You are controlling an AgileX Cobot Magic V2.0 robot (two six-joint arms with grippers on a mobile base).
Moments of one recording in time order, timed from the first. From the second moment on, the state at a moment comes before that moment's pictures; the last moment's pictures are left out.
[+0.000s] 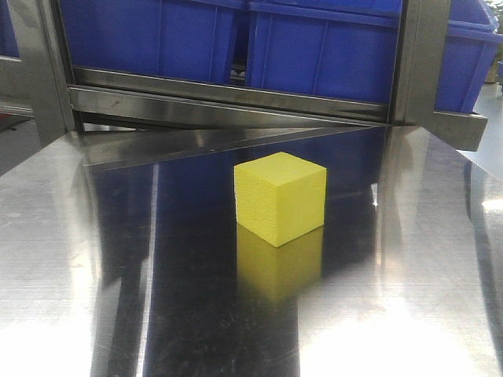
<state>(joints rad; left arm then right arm) -0.06 -0.01 0.00 0.13 0.08 -0.20 -0.04 -0.01 0.03 -0.03 0.08 0.03</state>
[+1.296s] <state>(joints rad) -0.06 -0.01 0.00 0.13 0.08 -0.20 -0.04 0.03 -0.23 -0.03 0.12 0.03</state>
